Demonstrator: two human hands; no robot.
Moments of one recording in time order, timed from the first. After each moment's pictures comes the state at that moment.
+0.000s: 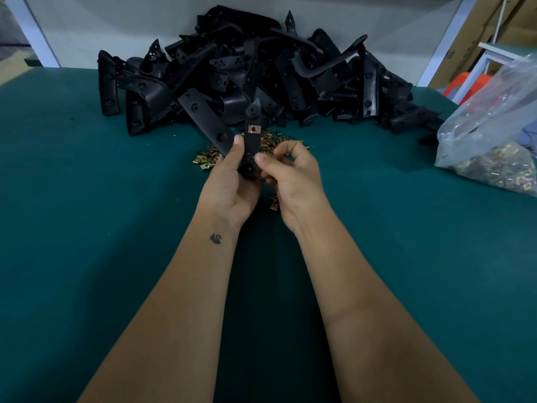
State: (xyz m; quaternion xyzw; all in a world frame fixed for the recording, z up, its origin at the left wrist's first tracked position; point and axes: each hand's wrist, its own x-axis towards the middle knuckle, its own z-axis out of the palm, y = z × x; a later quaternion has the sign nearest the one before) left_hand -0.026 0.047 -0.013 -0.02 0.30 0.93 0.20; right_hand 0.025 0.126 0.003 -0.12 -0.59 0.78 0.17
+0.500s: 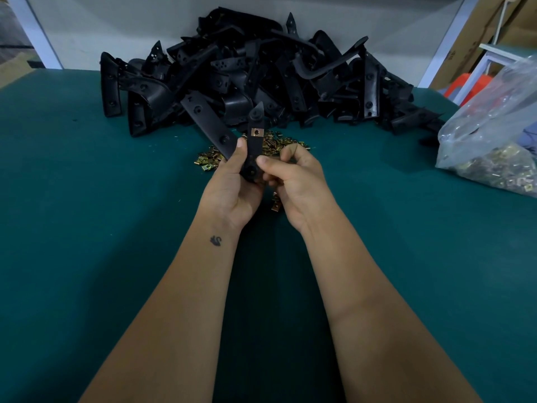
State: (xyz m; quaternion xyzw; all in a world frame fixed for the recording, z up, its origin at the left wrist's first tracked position) left_hand -0.023 0.045 -0.013 -0.02 0.29 0.93 0.22; right_hand 0.027 0.131 0.007 -0.11 -0.57 0.80 0.14
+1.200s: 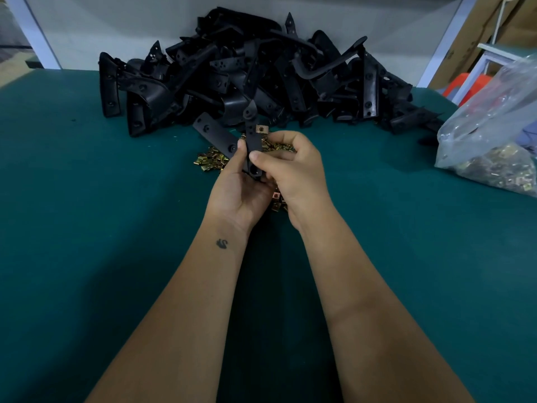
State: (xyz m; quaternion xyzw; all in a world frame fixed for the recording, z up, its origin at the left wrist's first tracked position) left_hand -0.010 0.049 -0.007 -0.04 0.22 0.94 0.26; right_hand 0.026 0.125 0.014 -0.12 -0.66 0.71 0.20
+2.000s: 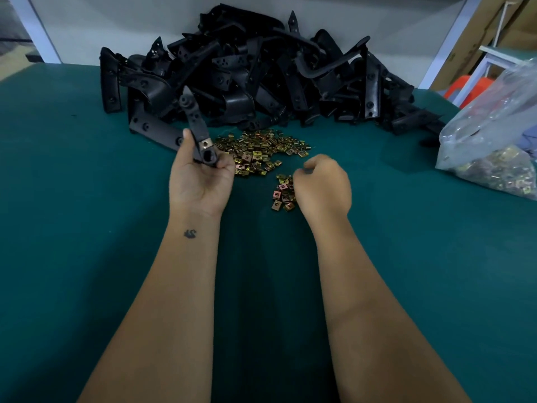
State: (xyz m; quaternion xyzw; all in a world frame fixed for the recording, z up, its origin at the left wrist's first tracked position) left_hand -0.037 0.013 -0.006 -0.08 0.11 0.98 0.12; right_hand 0.028 0.159 -0.007 -0.30 -0.88 0.30 0.21
